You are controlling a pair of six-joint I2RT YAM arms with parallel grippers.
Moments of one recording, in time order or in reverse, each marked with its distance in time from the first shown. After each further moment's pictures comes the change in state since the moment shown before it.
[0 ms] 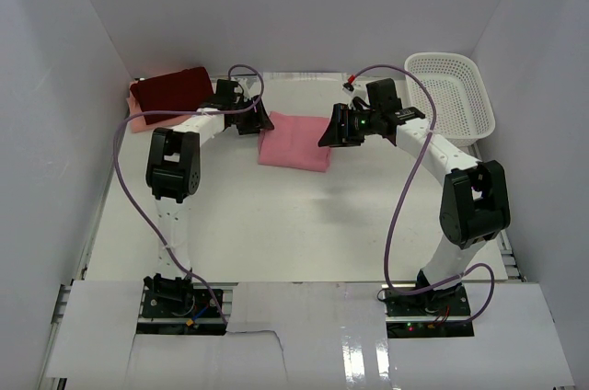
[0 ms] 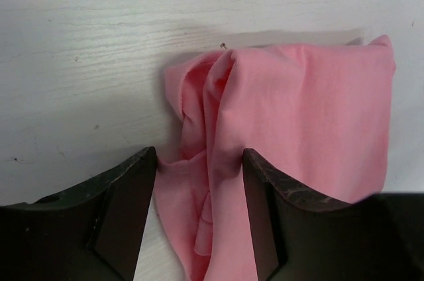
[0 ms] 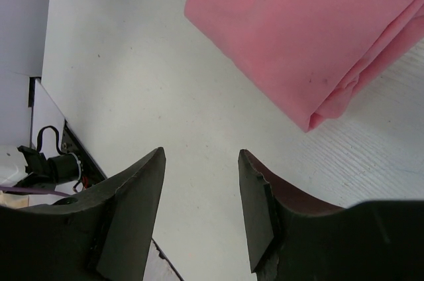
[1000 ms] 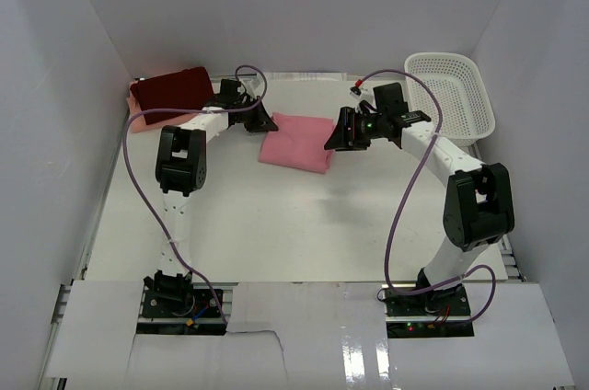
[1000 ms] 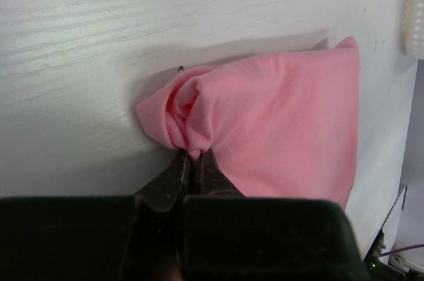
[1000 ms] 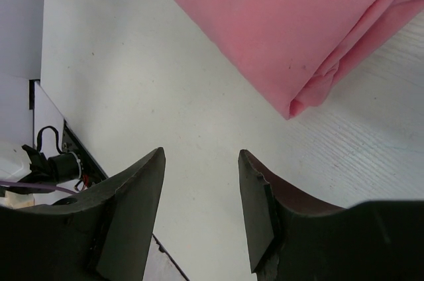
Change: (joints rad) left arm 0.004 0.149 0.148 -0.002 0.187 -0.033; right arm -0.034 -0.023 -0.052 -0.004 -0.010 0.000
